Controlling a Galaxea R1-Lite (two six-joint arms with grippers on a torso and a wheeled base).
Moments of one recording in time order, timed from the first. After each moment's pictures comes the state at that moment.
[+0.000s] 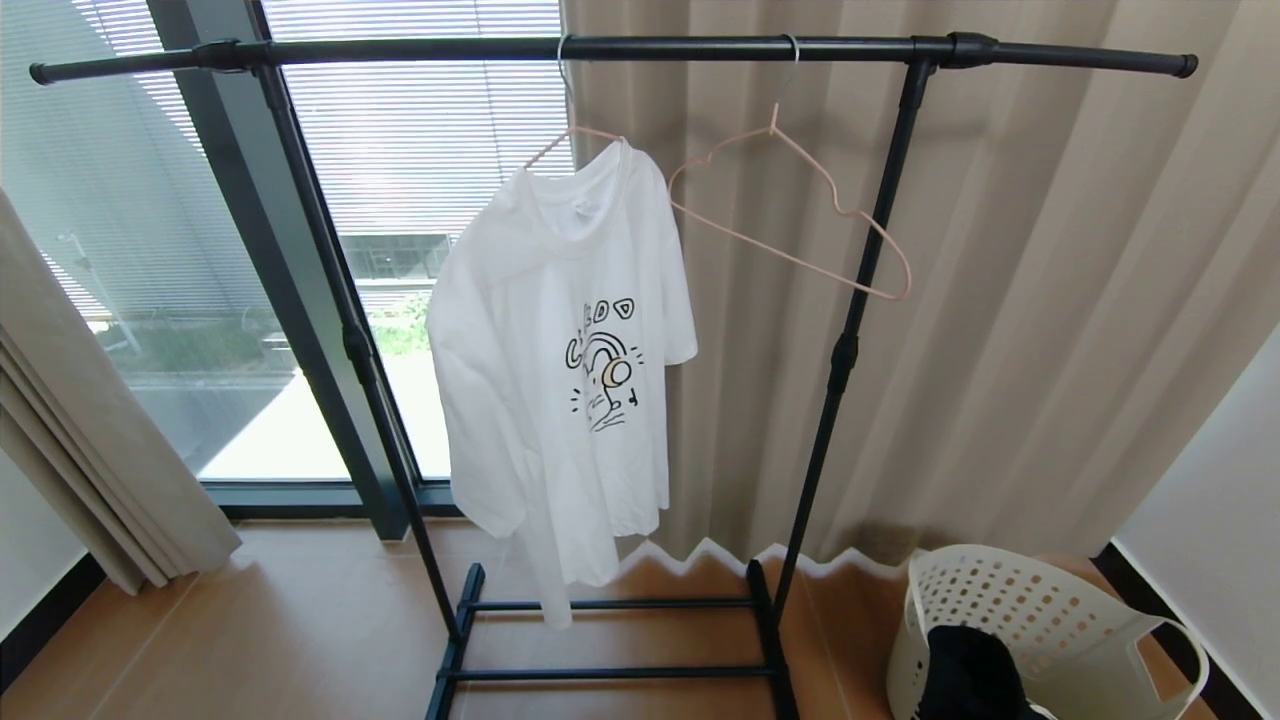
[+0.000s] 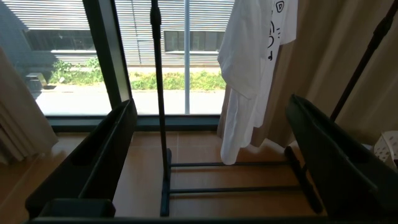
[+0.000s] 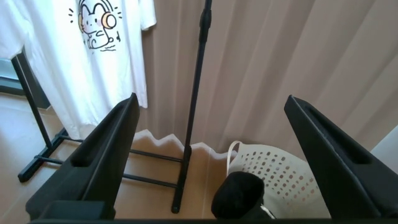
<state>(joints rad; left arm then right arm) 0.00 0.00 0.00 -0.06 -0.03 -0.01 0.00 0.00 0.00 -0.03 0.13 -0.07</state>
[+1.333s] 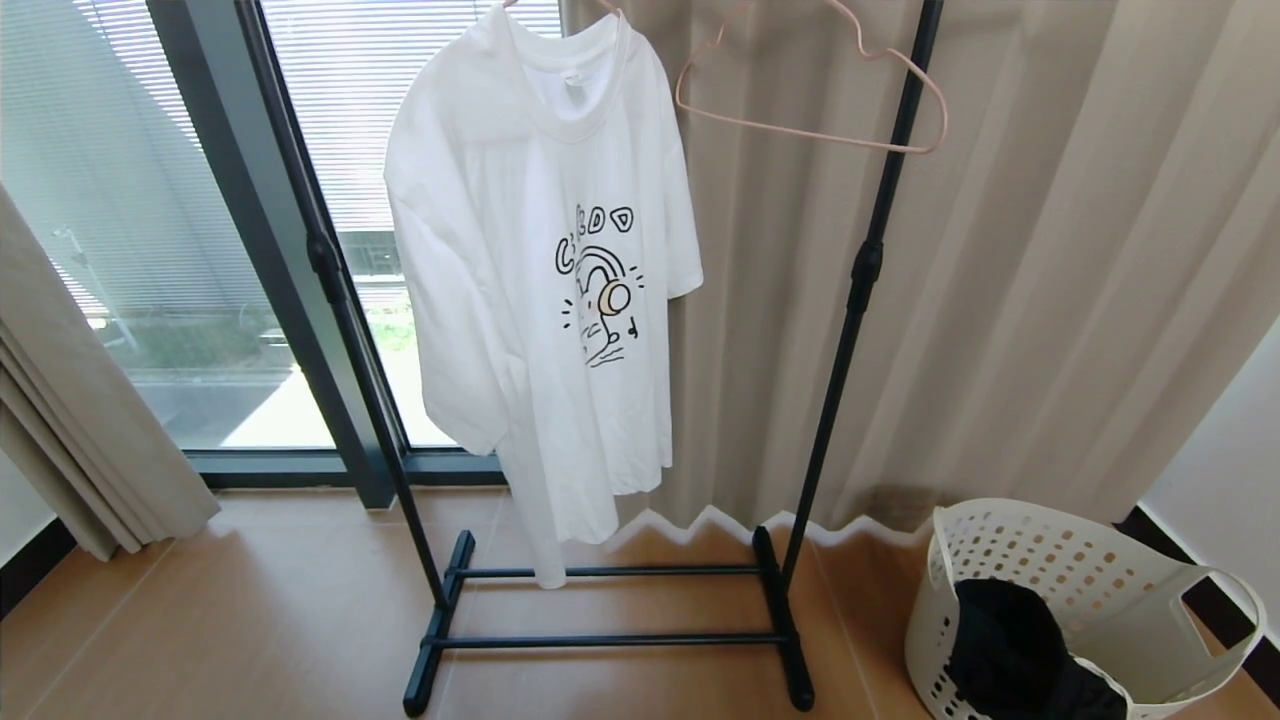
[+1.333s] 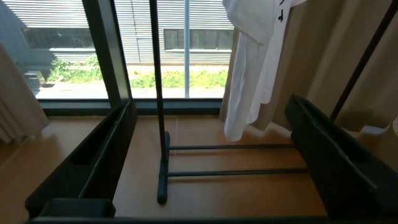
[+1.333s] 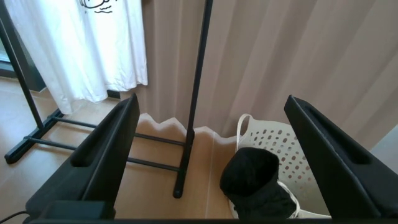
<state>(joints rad) 0.00 0.00 0.00 -0.06 -0.03 -0.01 0.00 0.00 0.00 -0.03 0.13 -0.08</state>
